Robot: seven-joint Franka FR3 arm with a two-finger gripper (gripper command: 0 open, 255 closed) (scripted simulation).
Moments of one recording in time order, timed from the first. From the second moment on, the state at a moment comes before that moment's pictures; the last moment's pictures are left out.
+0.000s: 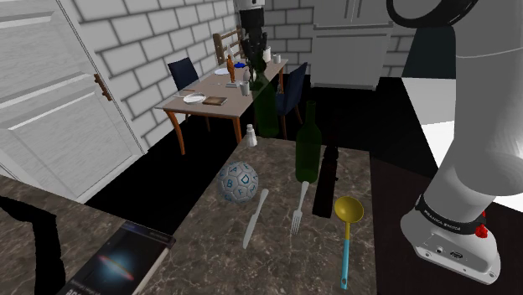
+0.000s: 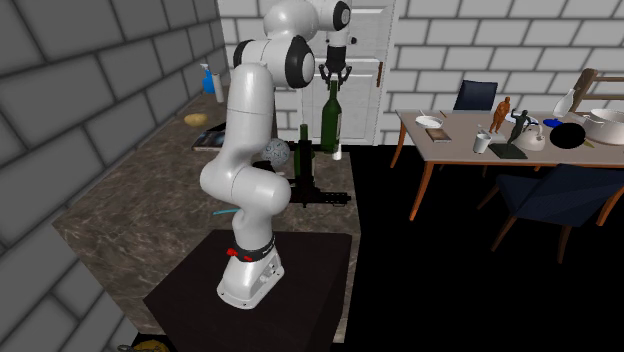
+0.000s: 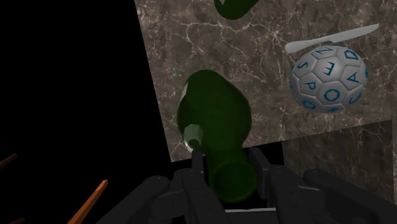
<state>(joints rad) 0.02 0.37 -0.05 -1.20 0.03 1.53 -0.25</state>
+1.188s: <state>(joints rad) 0.02 0.34 -0.05 -1.48 0.03 1.78 -0.26</state>
